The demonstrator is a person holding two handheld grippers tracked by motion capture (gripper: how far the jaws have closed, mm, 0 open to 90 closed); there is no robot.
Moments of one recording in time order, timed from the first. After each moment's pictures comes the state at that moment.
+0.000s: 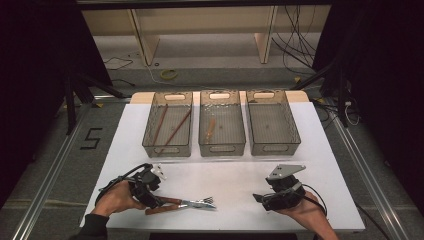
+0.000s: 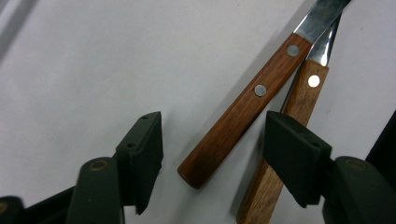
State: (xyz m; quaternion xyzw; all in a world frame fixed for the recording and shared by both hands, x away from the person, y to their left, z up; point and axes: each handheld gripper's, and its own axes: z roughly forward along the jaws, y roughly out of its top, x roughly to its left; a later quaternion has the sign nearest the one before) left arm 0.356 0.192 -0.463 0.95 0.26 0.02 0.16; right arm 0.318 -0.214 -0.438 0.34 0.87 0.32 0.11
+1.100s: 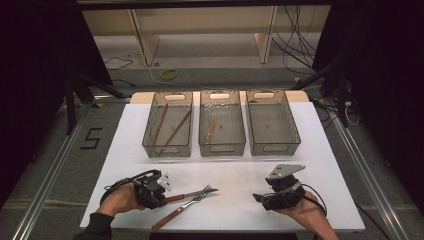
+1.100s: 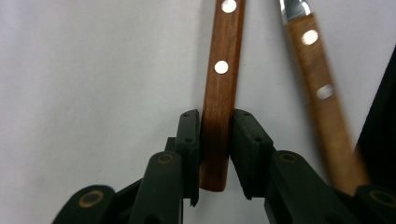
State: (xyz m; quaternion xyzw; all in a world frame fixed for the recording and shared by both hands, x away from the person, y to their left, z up) left arm 0.348 0.179 -0.465 0.98 0.14 0.03 0.13; right arm 0.319 -0.214 -0.438 0.34 0.88 0.32 0.11
